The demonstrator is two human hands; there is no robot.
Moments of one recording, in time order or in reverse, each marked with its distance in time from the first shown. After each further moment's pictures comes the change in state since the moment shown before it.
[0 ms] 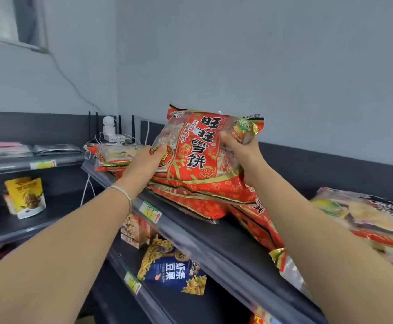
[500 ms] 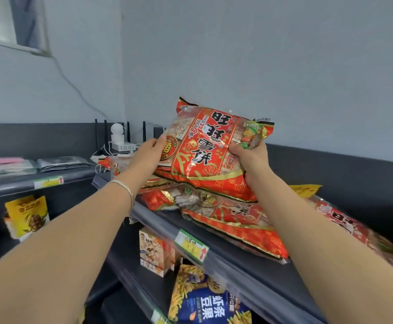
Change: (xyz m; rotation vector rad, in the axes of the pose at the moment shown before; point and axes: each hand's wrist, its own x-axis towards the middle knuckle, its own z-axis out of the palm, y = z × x) left_hand 0.129 -0.043 -0.064 0.010 0.001 0.078; right_hand 0.073 0.025 0.126 0.122 0.181 -0.011
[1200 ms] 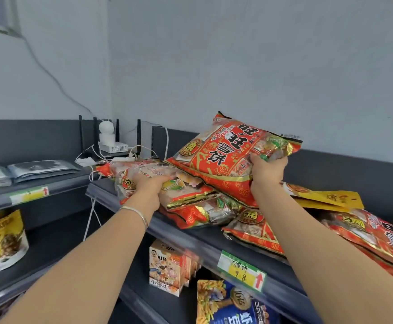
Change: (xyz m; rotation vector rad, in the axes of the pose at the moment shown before) left_hand 0.102 -0.130 -0.011 -0.629 -0.052 -0.557; right_hand 0.011 0.034 0.091 0.002 0.482 0.001
